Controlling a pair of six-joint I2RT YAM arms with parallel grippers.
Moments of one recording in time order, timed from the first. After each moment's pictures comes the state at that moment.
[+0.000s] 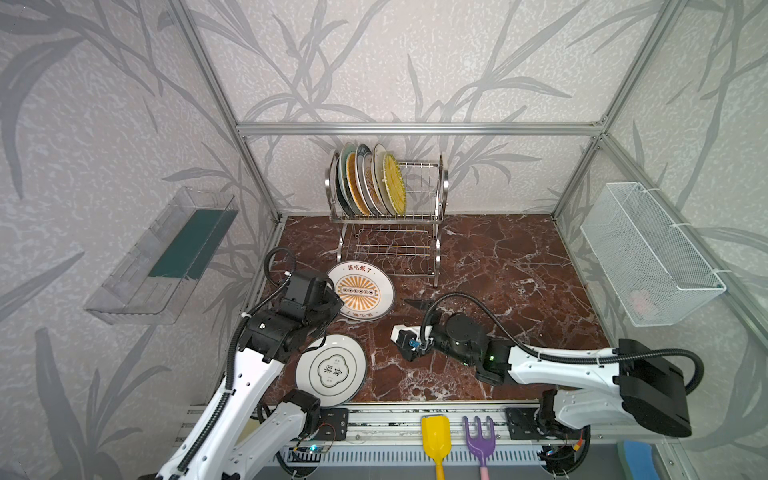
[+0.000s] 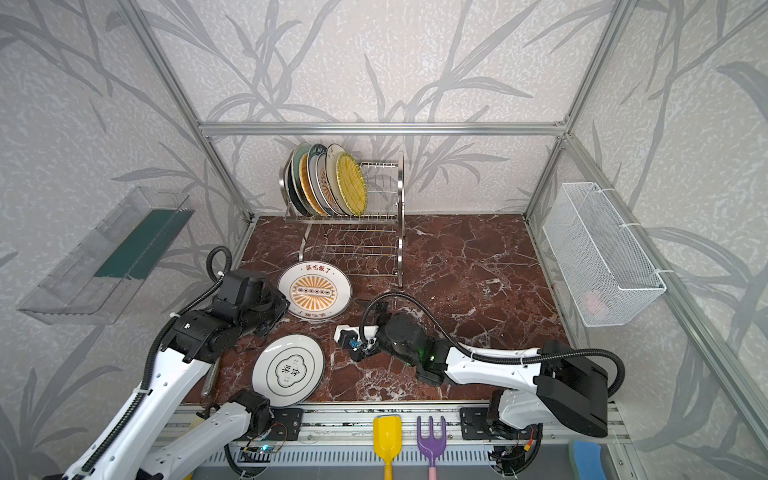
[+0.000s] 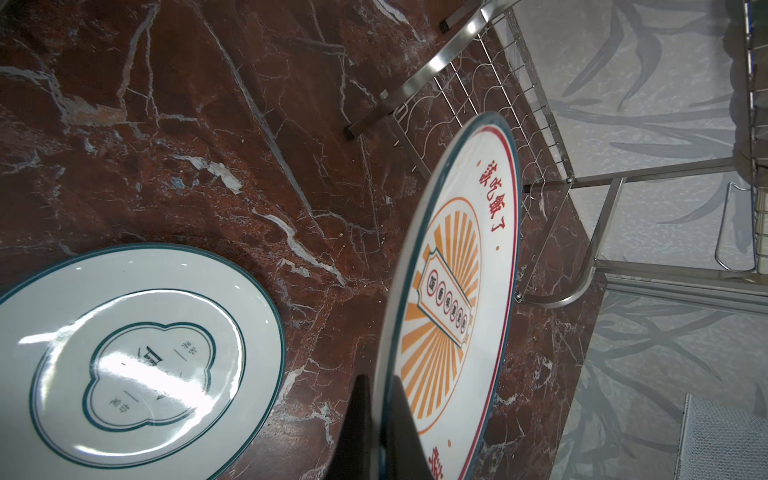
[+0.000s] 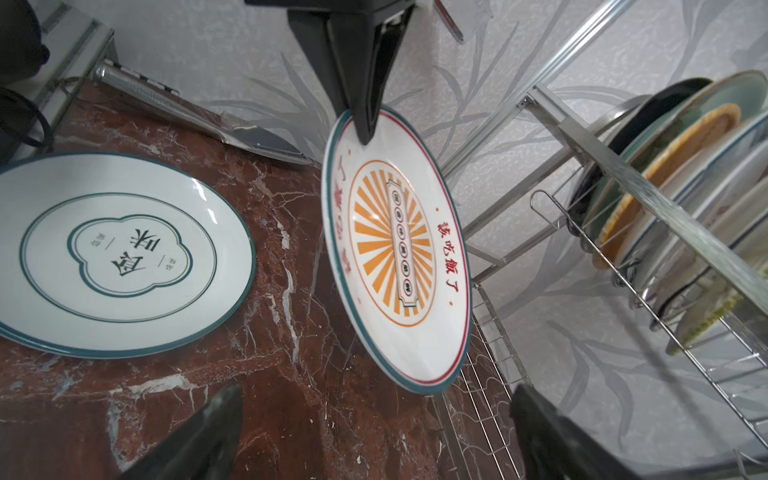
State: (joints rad) left arm -0.40 0.86 1.03 -1.02 -0.14 -1.19; right arm 1.16 1.36 0.65 0.51 0.13 -0.68
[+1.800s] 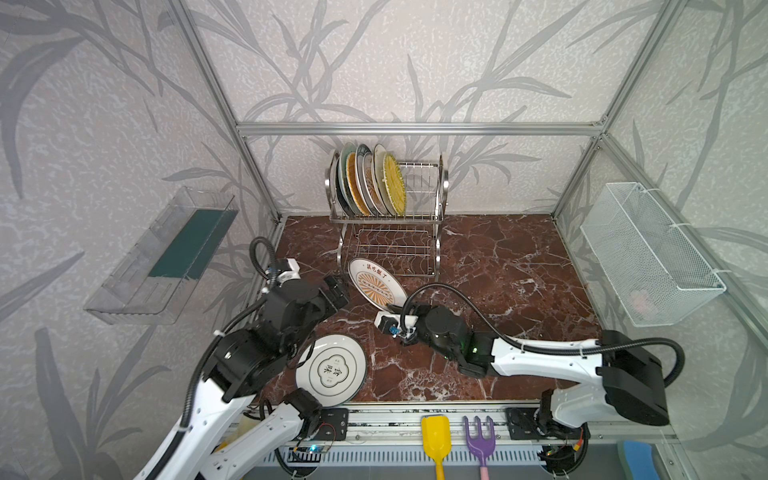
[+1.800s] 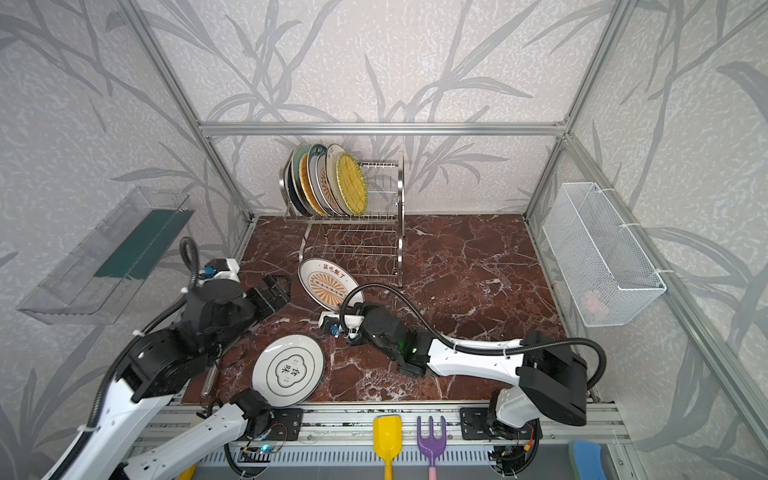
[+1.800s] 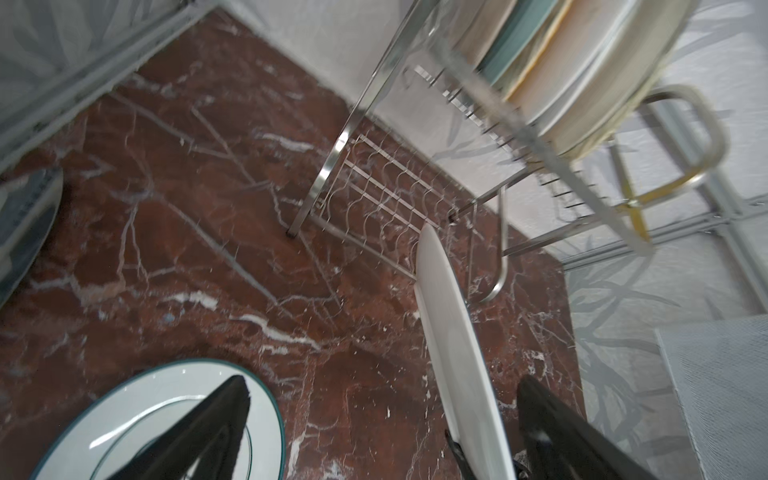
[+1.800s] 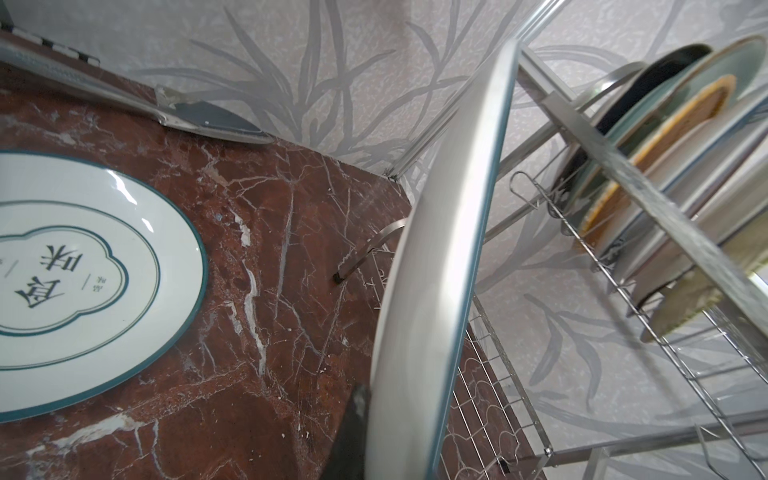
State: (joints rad) left arm -0.60 0.66 1.14 -0.95 -0.39 -0.86; right arm 1.18 1.40 0.82 0.37 0.29 -0.59
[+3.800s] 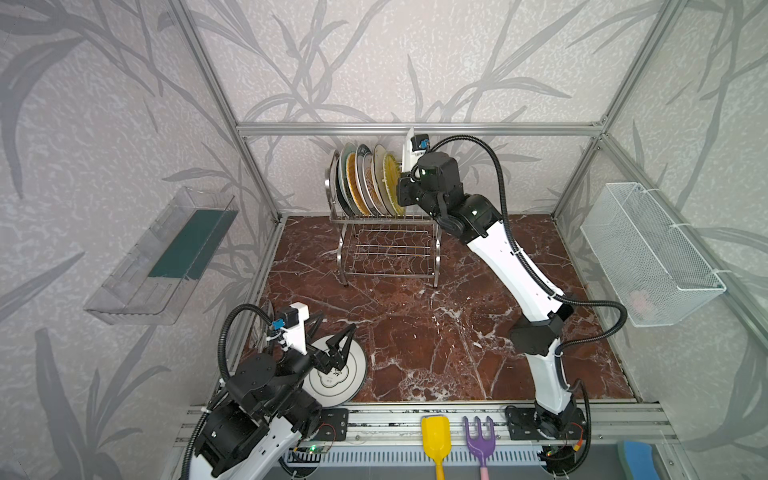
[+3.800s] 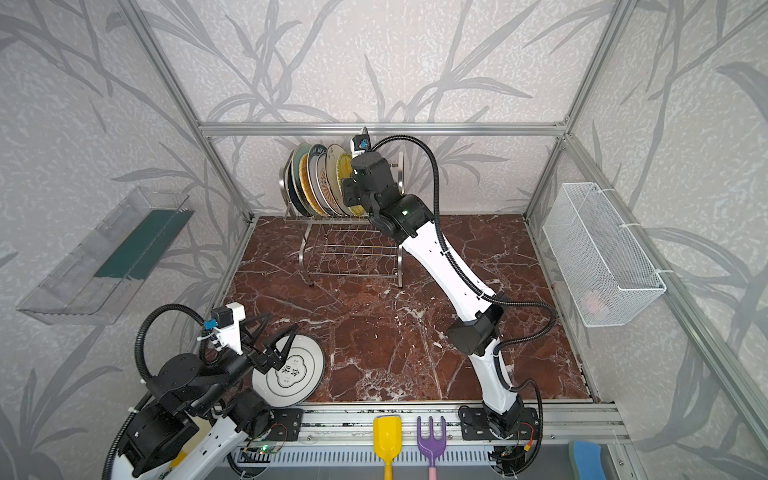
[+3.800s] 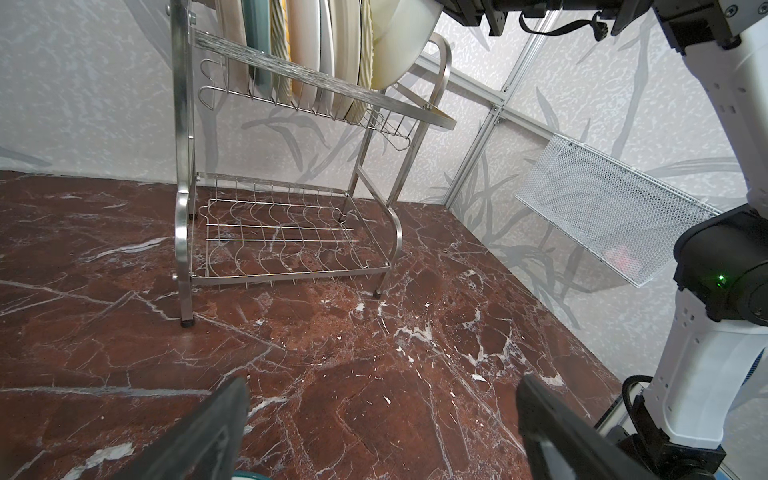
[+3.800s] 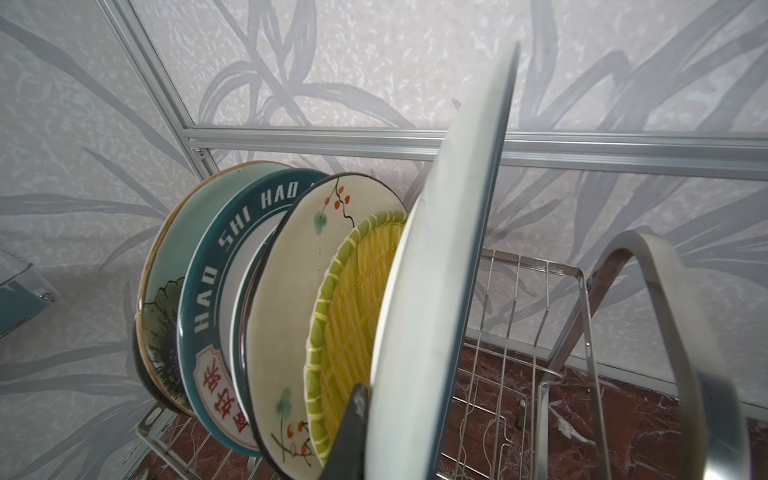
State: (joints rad) left arm -0.60 0.10 0.64 -0.66 -0.03 -0.39; right arm 0.76 2.12 2.60 -0.72 0.32 0.24
